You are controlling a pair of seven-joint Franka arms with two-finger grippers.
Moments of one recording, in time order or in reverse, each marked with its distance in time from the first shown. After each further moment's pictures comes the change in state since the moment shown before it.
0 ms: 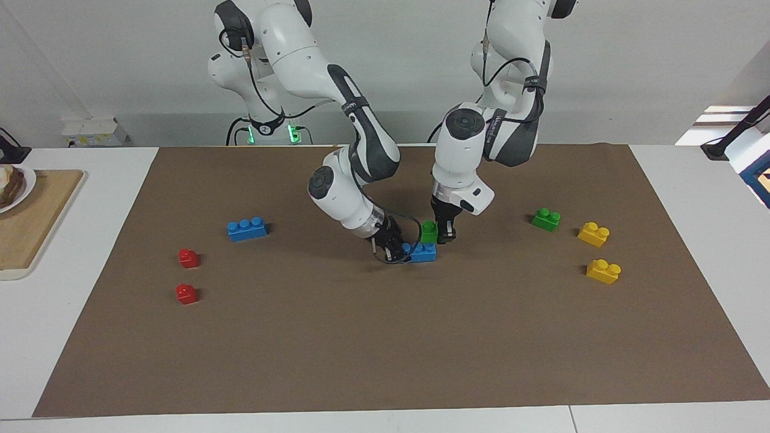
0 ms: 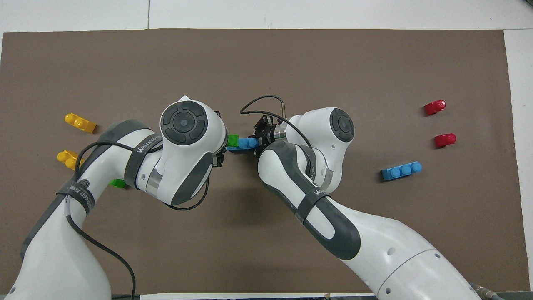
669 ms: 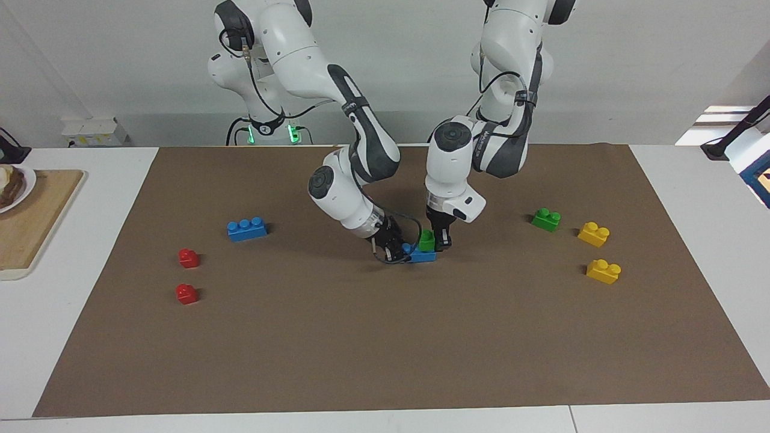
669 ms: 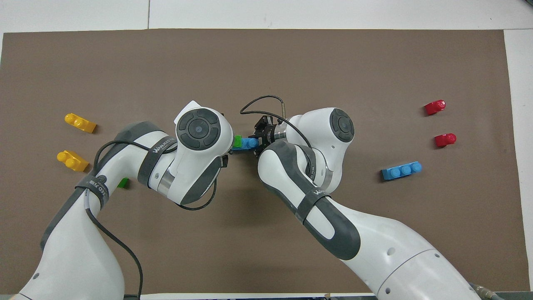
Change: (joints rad) left arm -0.015 0.041 -0.008 -0.008 0.038 0.048 -0.057; right arm 0.001 0.000 0.000 -0.001 0.001 0.002 0.000
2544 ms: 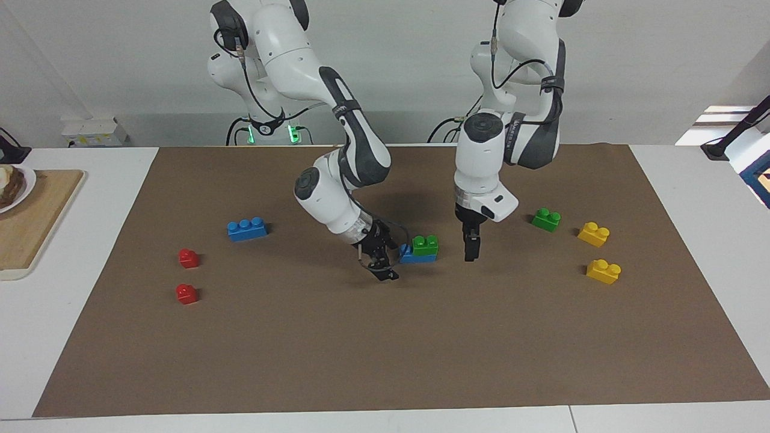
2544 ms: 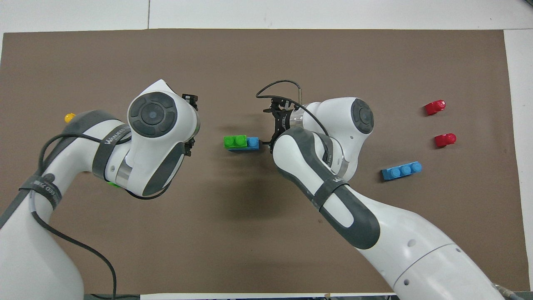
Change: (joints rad) left arm 0.127 -0.079 0.022 0.002 0.068 -0.029 0.313; right arm -0.083 -0.028 -0.016 0.026 0.002 0.010 -0.023
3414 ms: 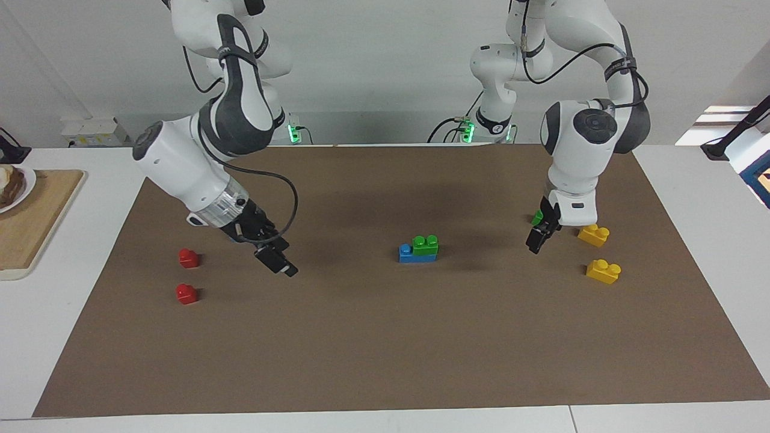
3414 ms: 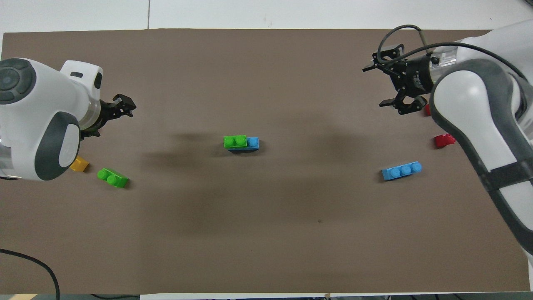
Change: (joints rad) left arm 0.297 -0.076 0.001 0.021 -0.083 -0.162 1.267; right arm -0.401 -0.223 -0.010 0.130 -0.389 -0.485 -0.681
